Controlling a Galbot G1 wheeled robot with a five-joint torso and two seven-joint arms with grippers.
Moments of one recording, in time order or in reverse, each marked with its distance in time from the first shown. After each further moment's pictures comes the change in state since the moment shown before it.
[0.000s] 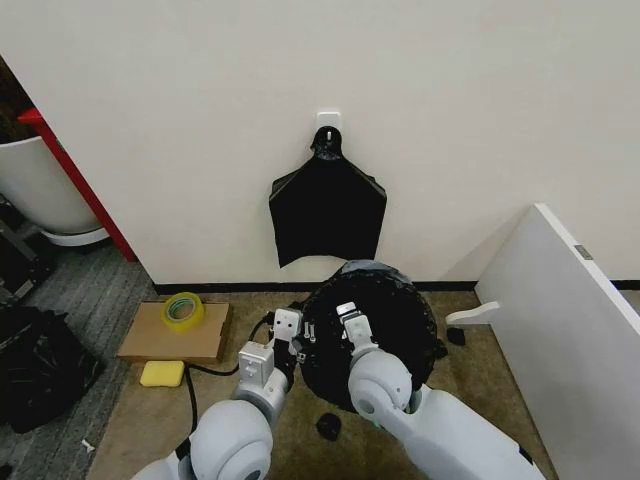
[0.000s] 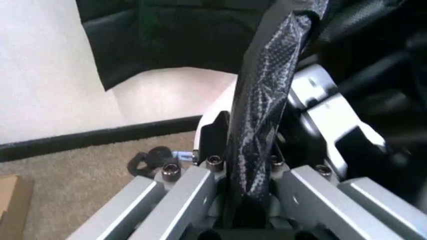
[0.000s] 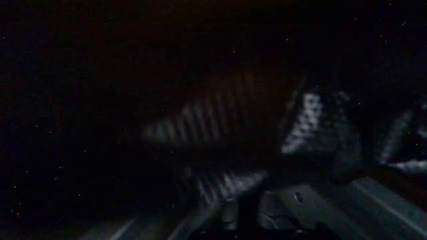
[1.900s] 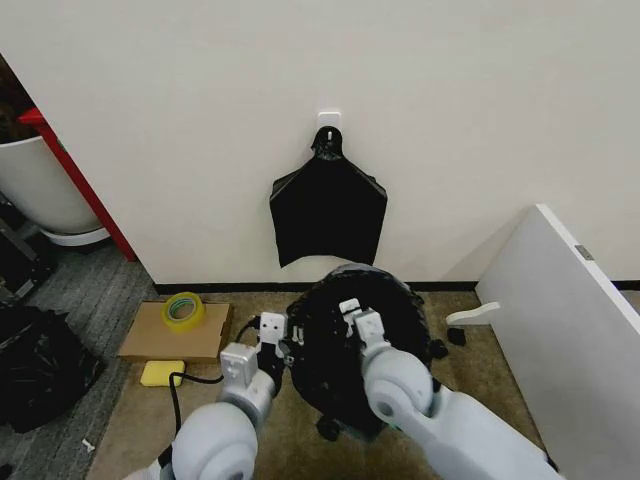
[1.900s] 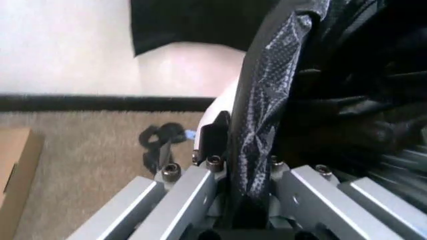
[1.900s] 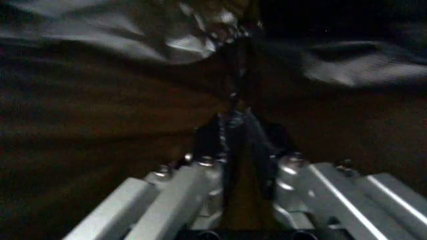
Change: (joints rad) left arm -0.006 -0.002 -0.134 0.039 -0.242 0.028 -0.049; right arm -0.186 -0.150 0.168 0.268 0.070 0.021 -0.257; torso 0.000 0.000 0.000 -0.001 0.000
